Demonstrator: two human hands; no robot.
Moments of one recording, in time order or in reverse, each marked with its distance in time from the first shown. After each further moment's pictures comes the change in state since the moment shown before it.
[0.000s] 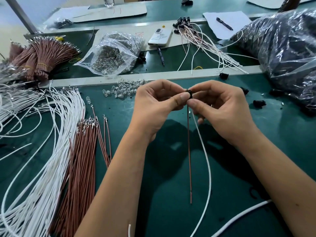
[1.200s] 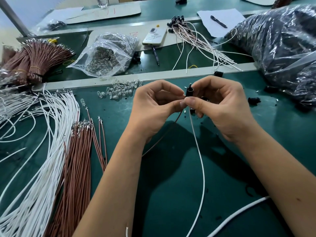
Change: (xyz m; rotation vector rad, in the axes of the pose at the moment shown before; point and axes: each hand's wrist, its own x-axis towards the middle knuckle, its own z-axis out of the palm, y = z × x) left_hand 0.000 -0.004 0.003 0.028 -0.072 -0.016; right_hand 0.002 -0.005 -0.002 0.139 0.024 -0.011
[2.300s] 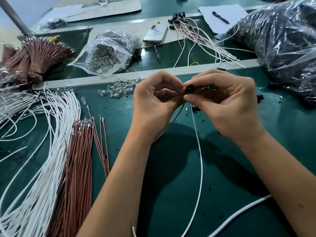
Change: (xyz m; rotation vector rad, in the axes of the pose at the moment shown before) left_hand 0.003 -0.003 0.004 0.106 0.042 0.235; right_hand 0.000 -0.008 0.007 -0.222 0.023 -0.288
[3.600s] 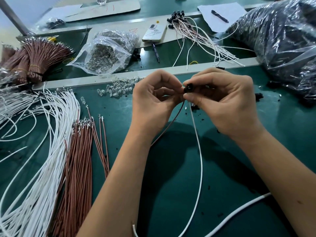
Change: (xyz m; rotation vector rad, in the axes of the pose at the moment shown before) left_hand 0.001 -0.001 -0.001 0.038 -0.013 0.031; right_hand 0.000 0.001 -0.002 0.016 -0.007 0.021
